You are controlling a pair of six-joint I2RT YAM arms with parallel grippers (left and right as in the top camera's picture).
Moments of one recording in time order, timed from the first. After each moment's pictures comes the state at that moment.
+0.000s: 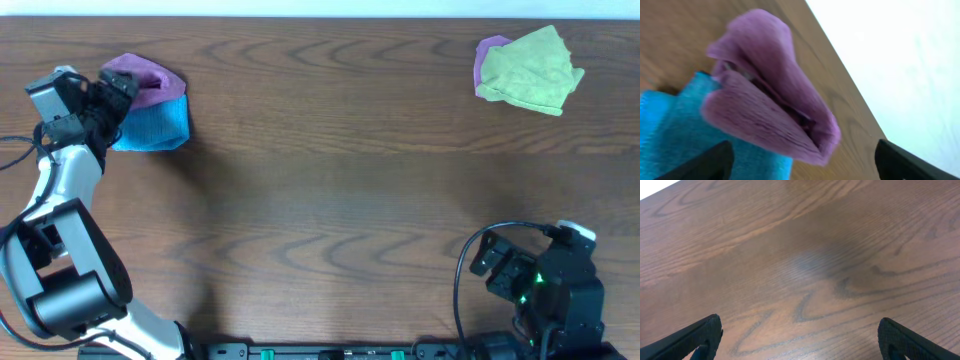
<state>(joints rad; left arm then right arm) 0.41 1.83 1.15 0.03 0.43 -0.73 0.15 0.46 0.82 -1.12 0.24 0.55</state>
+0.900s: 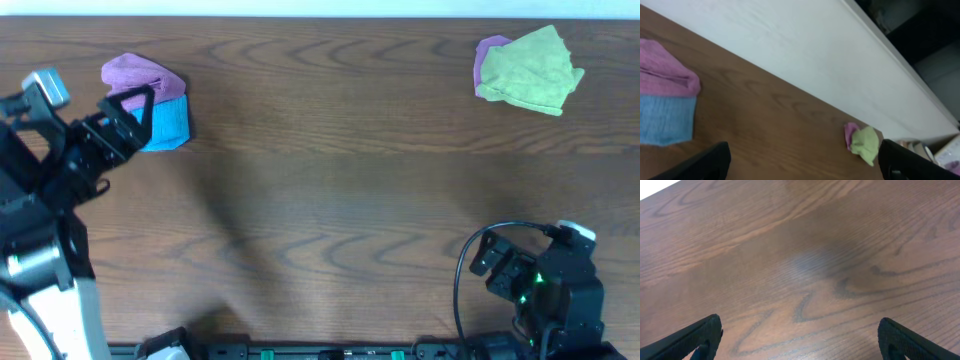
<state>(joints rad) 0.41 1.00 1.16 -0.55 0.73 -0.51 0.15 0.46 0.82 -1.12 0.24 0.55</state>
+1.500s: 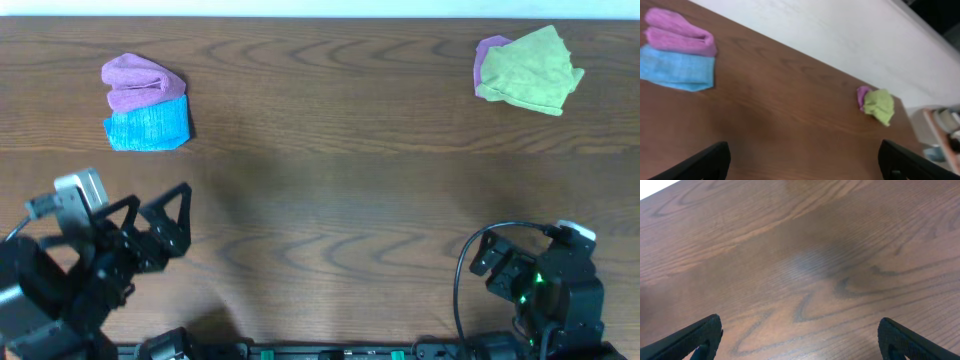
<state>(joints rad) 0.41 0.62 1.16 -1.05 0.65 -0.27 0.15 0.46 0.82 -1.12 0.24 0.55</state>
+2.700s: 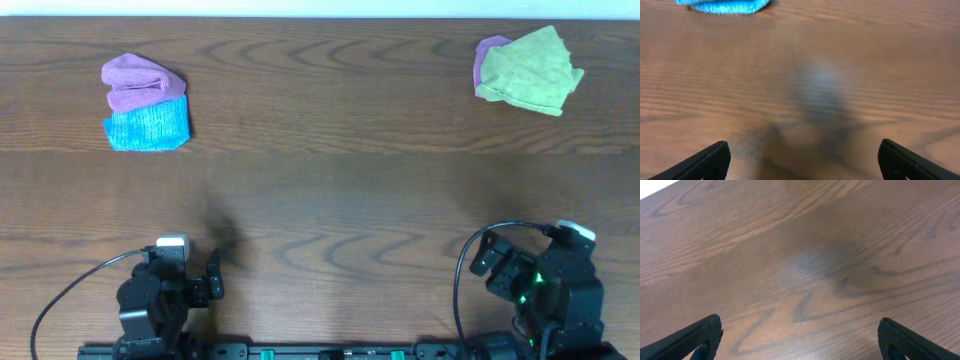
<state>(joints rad) 0.10 0.01 0.22 -0.84 0.14 -0.01 0.15 0.46 0.82 -1.12 0.24 0.55</state>
